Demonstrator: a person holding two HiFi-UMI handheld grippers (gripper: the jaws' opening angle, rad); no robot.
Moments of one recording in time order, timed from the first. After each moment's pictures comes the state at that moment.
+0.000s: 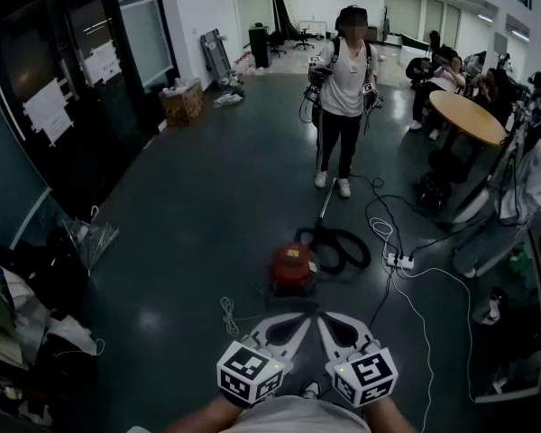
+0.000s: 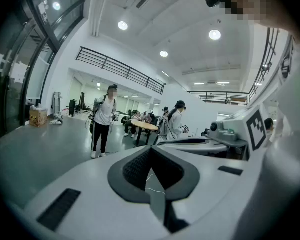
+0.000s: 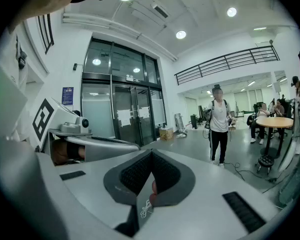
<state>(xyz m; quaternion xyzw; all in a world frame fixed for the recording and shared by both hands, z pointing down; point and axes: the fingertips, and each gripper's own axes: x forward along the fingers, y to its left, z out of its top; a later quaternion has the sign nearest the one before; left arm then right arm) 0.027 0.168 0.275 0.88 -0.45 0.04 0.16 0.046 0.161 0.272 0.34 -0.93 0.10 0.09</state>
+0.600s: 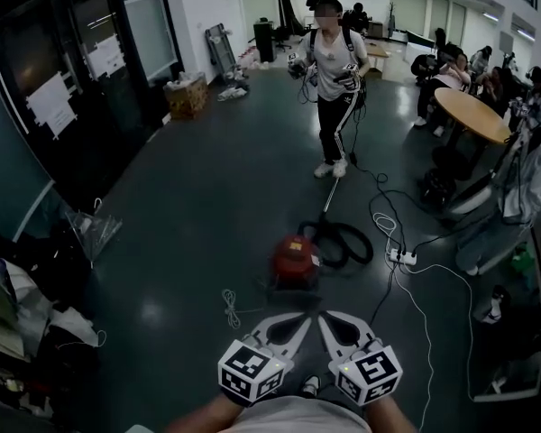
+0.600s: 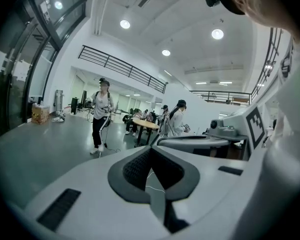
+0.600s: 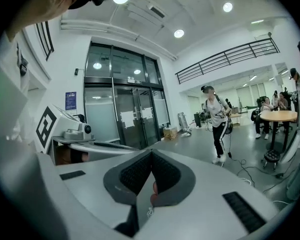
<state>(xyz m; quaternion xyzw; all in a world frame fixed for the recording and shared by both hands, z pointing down) 0.031 0.186 0.286 0.87 -0.46 0.04 0.17 0.049 0.179 0.275 0.31 -0.94 0.11 0.08</state>
